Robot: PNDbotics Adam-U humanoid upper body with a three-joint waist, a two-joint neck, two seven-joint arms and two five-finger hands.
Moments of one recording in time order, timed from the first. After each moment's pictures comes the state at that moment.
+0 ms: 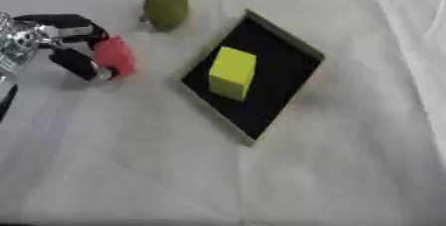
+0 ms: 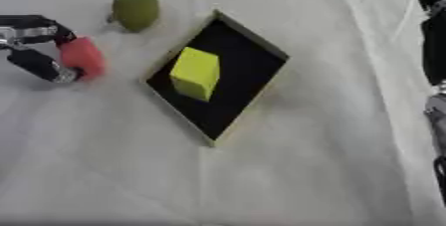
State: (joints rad) left arm -0.88 0.56 -0.31 -1.28 -0.74 0.08 -0.80; right arm -0.25 -0.48 -0.11 -1.98 -0.26 -0.28 -0.06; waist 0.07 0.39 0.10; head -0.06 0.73
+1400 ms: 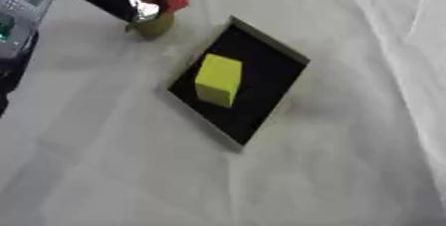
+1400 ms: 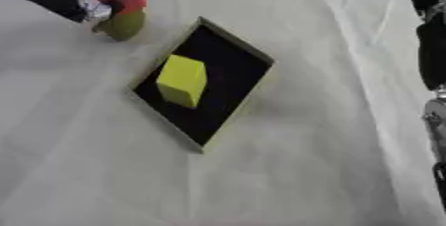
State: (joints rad) left arm -1.09 0.46 -0.30 -1.43 -0.61 0.12 -0.72; right arm -0.27 -0.48 -0.09 -1.98 -0.28 -0.28 -0.03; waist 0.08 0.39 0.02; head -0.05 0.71
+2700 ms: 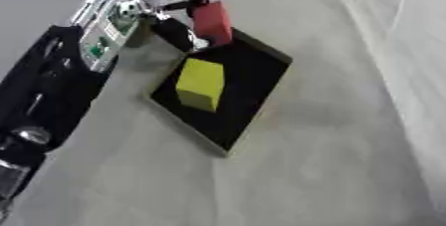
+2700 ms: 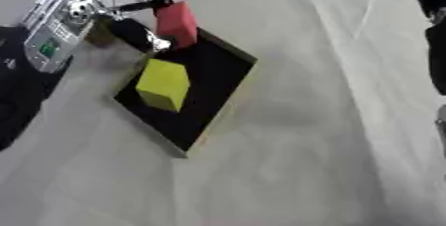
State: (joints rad) left arm -1.13 0.31 -0.35 -1.13 -0.78 -0.05 -0.65; right arm -0.32 -0.48 -0.07 -1.98 -0.31 -0.26 0.00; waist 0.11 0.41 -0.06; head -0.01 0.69
